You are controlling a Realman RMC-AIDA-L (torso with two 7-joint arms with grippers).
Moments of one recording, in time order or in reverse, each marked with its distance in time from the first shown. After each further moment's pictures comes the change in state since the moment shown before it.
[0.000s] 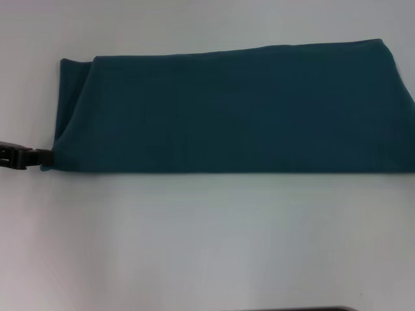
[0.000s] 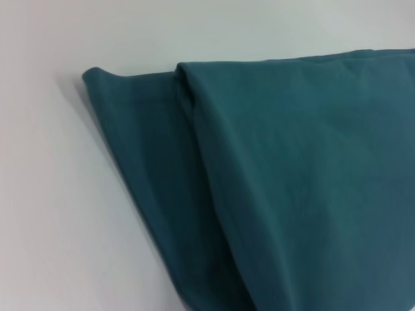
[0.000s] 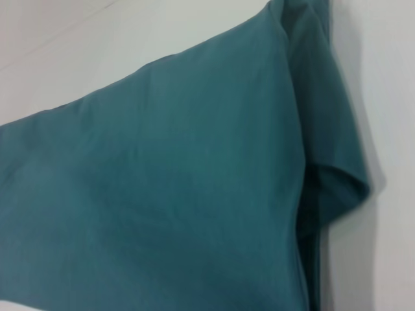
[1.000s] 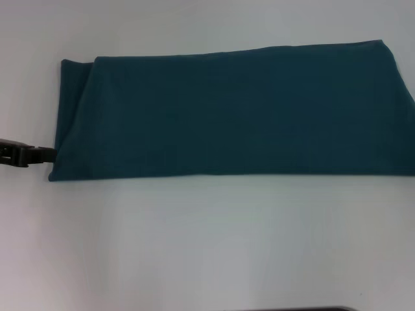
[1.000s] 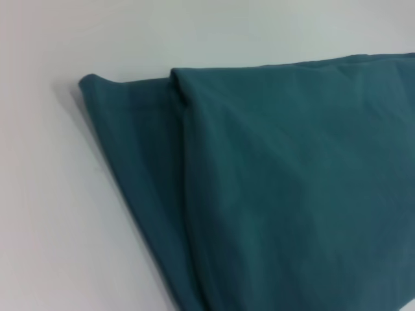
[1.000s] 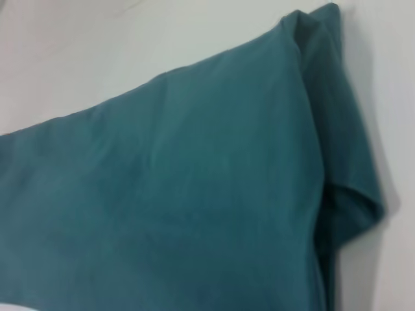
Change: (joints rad) left arm -0.010 0.003 -0.002 0.002 -0.004 0.016 -0.007; right arm 0.010 -0.006 0.006 -0.014 0.004 -0.021 0.007
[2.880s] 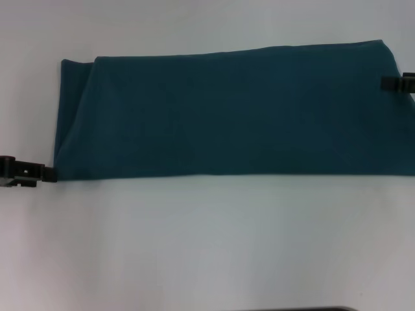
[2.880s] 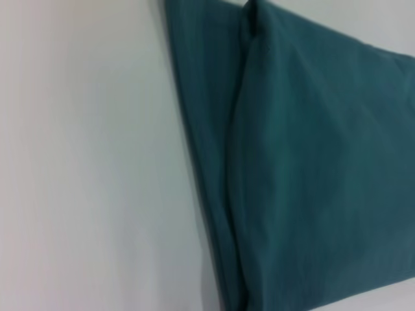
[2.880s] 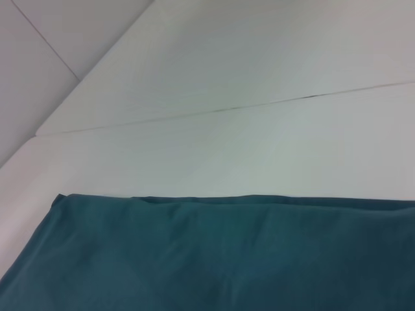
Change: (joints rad) left arm 0.005 0.038 -0.042 0.038 0.054 0.092 -0.262; right arm 0.144 0.069 0.068 -0.073 0.058 0.014 -0.157
